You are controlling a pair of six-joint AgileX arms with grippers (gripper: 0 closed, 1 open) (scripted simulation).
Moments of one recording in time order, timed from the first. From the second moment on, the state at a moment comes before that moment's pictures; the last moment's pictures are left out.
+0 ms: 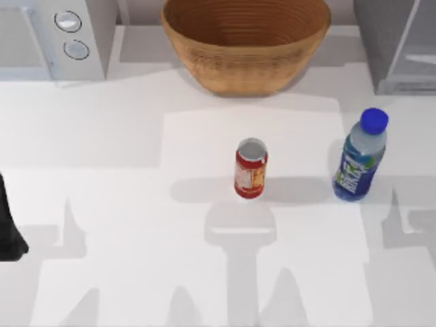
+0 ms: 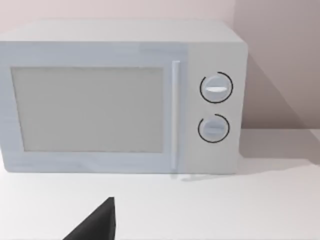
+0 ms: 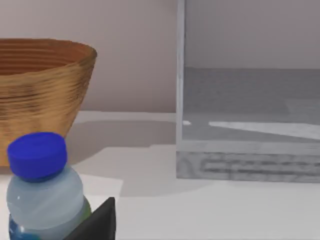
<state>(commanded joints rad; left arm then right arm) 0.00 0.00 0.00 0.00 0.00 0.00 0.15 0.39 0.01 0.32 0.08 0.02</state>
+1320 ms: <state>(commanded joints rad) 0.00 0.00 0.00 0.00 0.00 0.00 0.00 -0.23 0.19 -0.37 0.00 0.00</state>
